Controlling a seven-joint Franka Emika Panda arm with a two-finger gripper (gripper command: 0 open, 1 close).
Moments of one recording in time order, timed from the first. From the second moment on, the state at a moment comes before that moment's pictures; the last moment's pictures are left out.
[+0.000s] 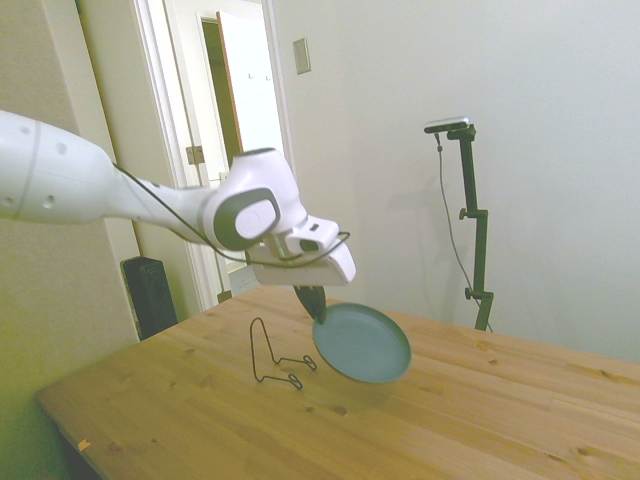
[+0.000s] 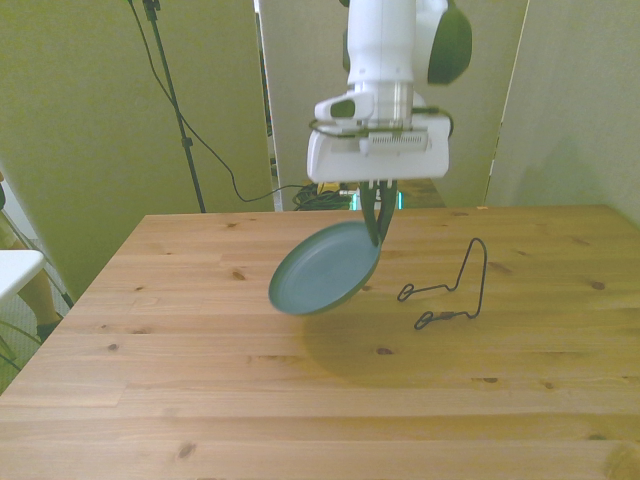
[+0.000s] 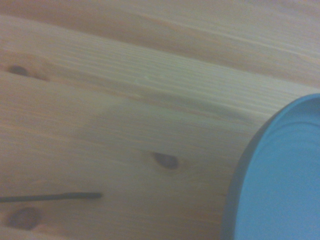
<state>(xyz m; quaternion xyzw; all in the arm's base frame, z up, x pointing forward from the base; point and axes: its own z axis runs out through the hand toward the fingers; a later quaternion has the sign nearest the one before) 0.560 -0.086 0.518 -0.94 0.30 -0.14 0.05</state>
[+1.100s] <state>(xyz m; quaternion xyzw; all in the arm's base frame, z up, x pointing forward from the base) 0.579 -0.048 0.577 -0.92 0.26 0.07 0.29</state>
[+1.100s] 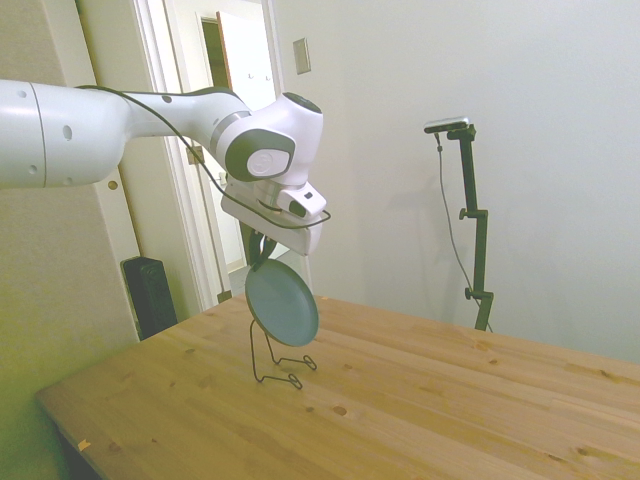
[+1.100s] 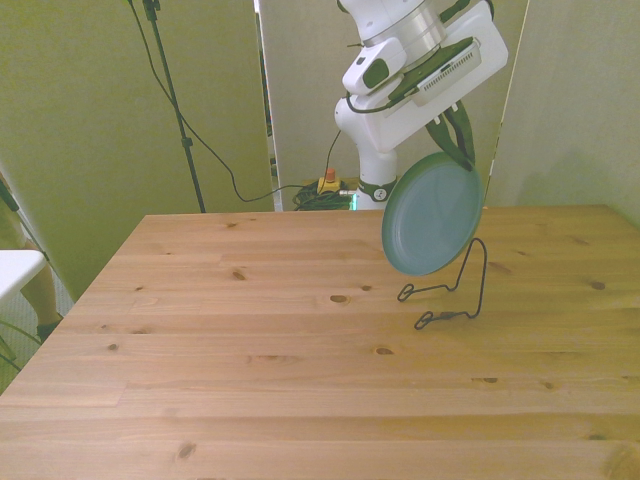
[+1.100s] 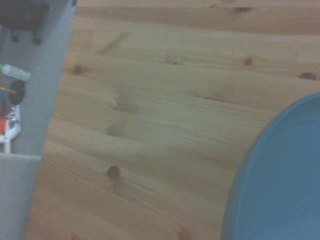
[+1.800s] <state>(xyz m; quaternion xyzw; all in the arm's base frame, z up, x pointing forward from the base) 0.588 -0.061 0.516 -0.89 0.22 0.13 0.37</state>
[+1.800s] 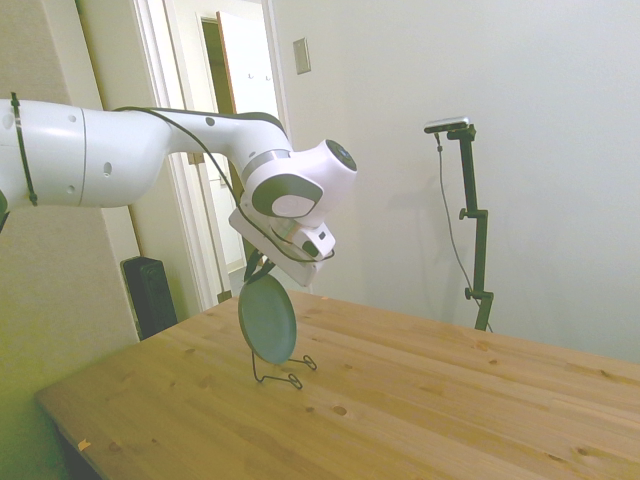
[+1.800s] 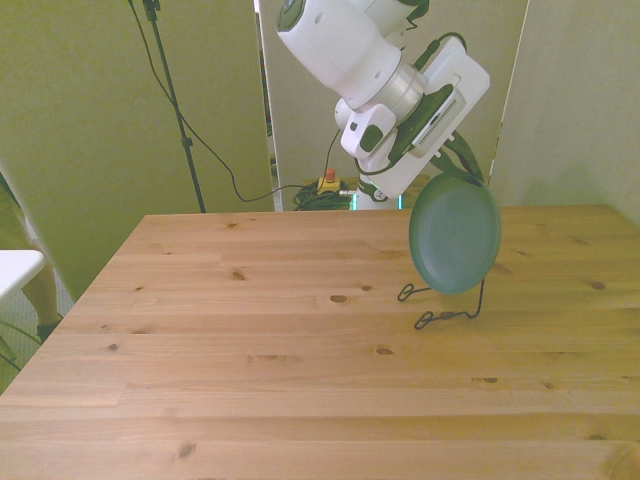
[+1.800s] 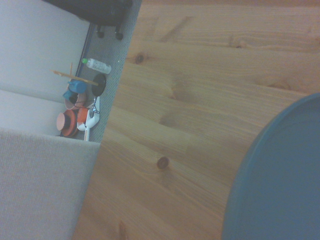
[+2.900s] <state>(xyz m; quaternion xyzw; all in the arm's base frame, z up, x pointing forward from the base) 0.598 -0.054 0.474 -0.89 0.21 0.14 0.39</state>
